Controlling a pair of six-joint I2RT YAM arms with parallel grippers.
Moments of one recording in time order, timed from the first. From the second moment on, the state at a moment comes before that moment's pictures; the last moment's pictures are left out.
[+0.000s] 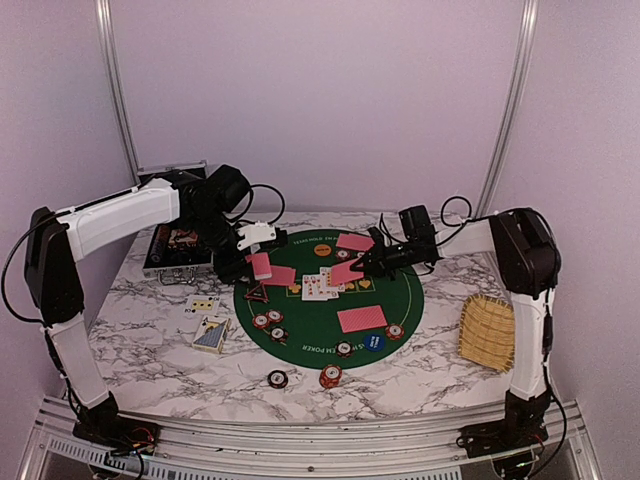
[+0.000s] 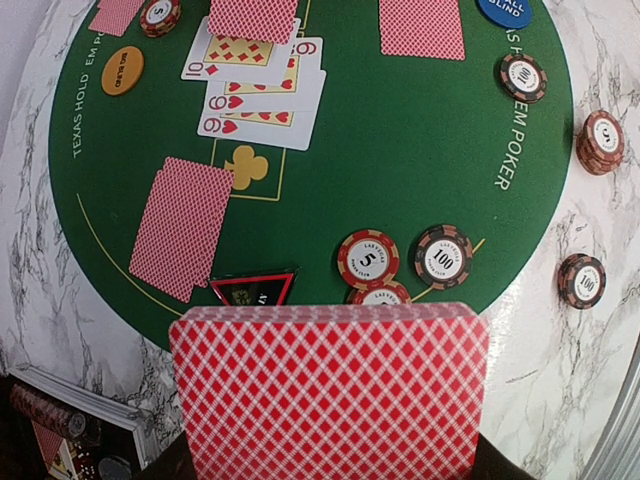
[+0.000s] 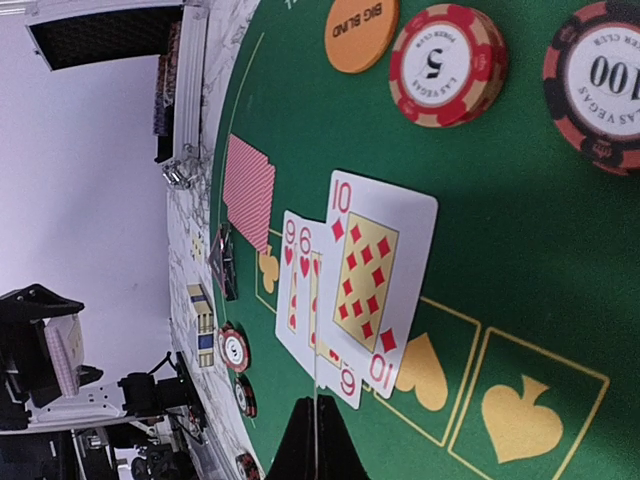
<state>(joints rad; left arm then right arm) -0.61 1.82 1.63 -1.02 0.18 0.72 0.35 2.16 1.41 -0.05 -0.89 0.68</state>
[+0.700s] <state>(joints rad) -0.61 1.82 1.63 -1.02 0.18 0.72 0.35 2.22 1.53 -0.28 -0.69 0.50</state>
